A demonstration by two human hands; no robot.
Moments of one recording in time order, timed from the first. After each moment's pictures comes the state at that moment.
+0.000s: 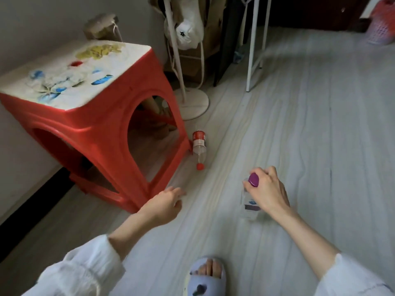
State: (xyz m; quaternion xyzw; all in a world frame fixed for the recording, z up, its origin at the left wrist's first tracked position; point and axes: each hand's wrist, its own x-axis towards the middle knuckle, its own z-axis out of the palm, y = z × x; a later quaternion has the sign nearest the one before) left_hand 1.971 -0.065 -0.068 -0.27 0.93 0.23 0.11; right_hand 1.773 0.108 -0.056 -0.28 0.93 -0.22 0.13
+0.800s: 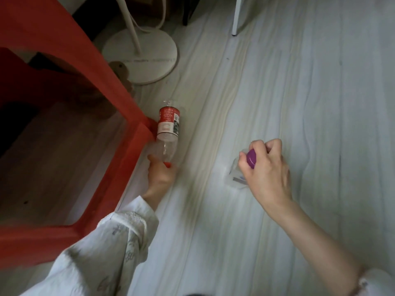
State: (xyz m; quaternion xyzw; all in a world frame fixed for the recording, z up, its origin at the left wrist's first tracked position) left_hand 1.772 -0.148 -0.247 -0.60 0.69 0.42 0.01; right_hand 1.668 0.028 -0.155 -0.28 0.93 -0.22 -0.07
